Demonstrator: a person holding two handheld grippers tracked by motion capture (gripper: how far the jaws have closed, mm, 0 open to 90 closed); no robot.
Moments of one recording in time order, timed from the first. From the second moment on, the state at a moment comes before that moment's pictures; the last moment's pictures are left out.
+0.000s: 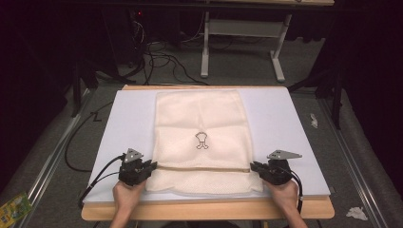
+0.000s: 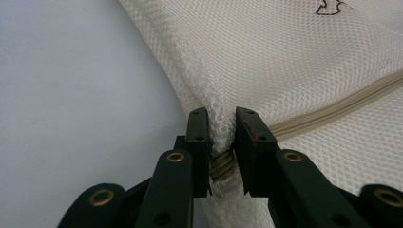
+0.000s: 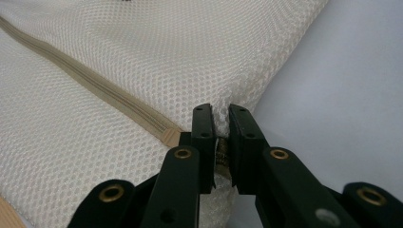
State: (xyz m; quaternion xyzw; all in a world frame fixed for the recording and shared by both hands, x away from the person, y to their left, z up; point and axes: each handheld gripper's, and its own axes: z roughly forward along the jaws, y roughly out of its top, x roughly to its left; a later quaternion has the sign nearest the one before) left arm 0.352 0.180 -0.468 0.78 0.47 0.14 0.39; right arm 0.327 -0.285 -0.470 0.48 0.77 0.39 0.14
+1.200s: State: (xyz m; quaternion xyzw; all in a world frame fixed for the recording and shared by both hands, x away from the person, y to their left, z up) left arm 0.351 0.100 -0.442 0.81 0.39 0.11 0.43; right arm 0.330 -0.284 -0.465 0.48 0.78 0.38 0.14
